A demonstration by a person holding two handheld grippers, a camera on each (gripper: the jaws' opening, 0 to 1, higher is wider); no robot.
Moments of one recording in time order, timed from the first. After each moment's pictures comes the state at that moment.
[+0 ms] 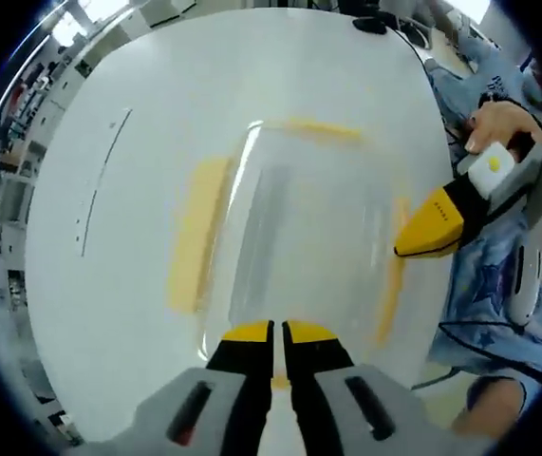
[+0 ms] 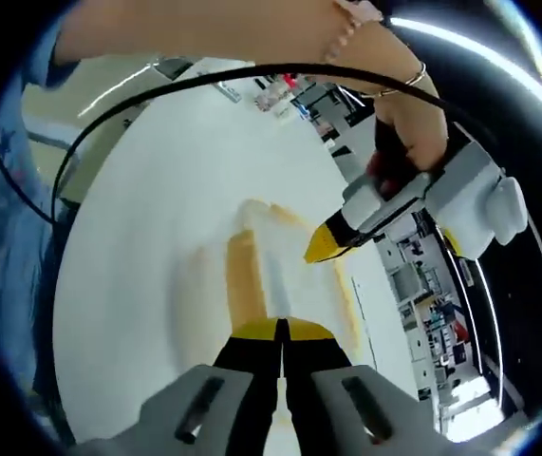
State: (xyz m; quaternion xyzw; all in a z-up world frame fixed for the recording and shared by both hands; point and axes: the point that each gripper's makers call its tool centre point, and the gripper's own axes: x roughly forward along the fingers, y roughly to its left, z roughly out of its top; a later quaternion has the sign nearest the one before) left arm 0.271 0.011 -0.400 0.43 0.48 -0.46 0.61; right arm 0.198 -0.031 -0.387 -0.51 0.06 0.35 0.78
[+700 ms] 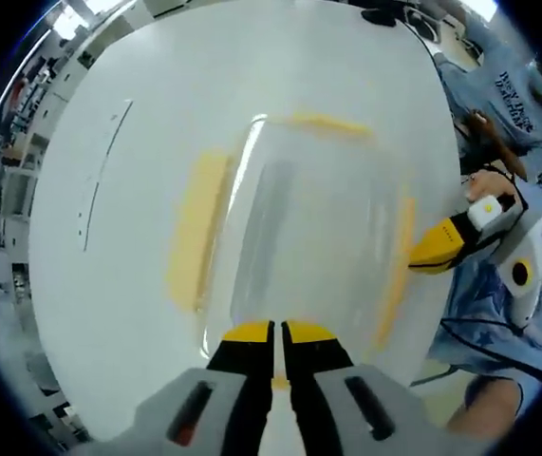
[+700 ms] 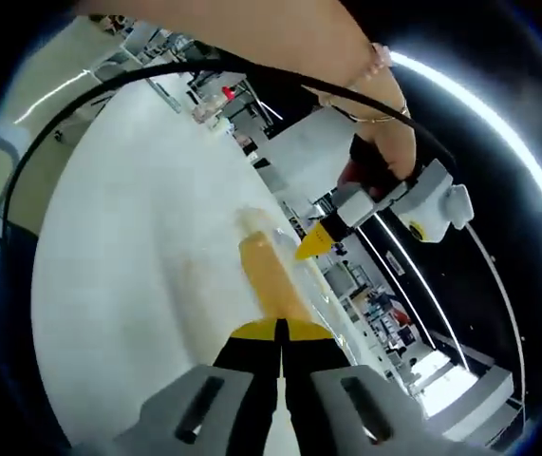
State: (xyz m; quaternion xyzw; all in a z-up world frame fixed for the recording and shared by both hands) left arm 0.271 0.008 -0.400 0.45 0.50 -0.44 0.60; right arm 0.178 -0.028 -0.412 -0.47 -0.03 0.21 0.86
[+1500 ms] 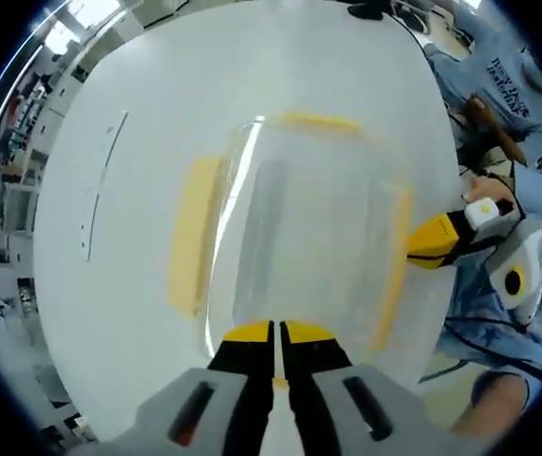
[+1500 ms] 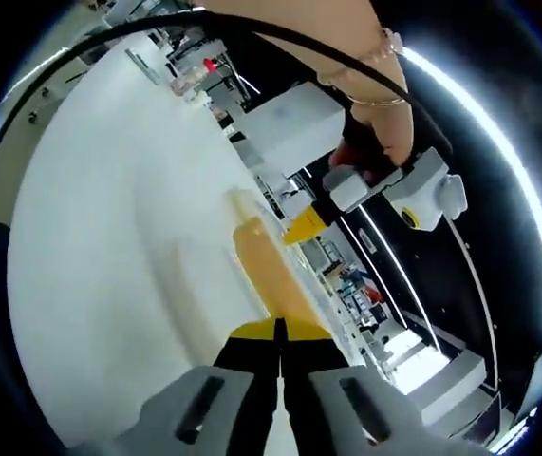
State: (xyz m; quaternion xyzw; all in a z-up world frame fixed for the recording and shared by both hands) left arm 0.268 0.009 -0.399 0.46 0.48 -0.45 0.59; right arm 0.187 -0.031 -0.415 -0.49 -0.01 0.13 0.86
